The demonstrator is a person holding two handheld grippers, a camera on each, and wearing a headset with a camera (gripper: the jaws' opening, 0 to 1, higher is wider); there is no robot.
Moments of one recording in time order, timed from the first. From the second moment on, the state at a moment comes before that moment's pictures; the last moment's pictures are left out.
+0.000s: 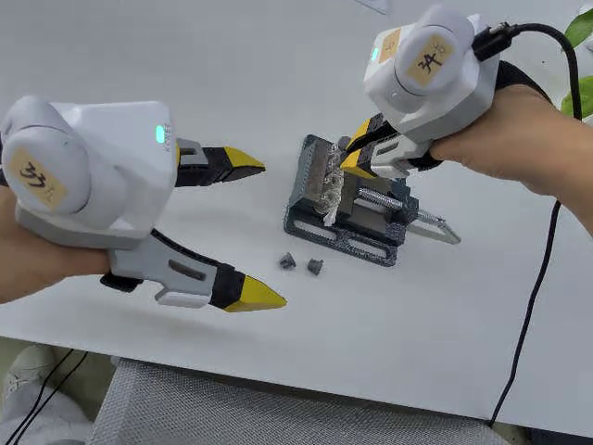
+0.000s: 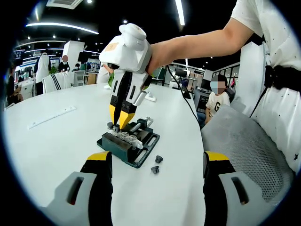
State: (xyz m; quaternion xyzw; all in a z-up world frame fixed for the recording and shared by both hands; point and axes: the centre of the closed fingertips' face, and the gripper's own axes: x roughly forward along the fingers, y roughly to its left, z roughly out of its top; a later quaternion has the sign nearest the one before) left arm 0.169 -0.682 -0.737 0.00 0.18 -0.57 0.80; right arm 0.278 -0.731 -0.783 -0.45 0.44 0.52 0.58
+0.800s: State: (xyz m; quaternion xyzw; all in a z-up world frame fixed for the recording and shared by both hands) left arm 0.169 -0.683 -0.737 0.00 0.18 -0.57 0.80; right arm 0.278 -0.733 -0.783 -0.45 0.44 0.52 0.57
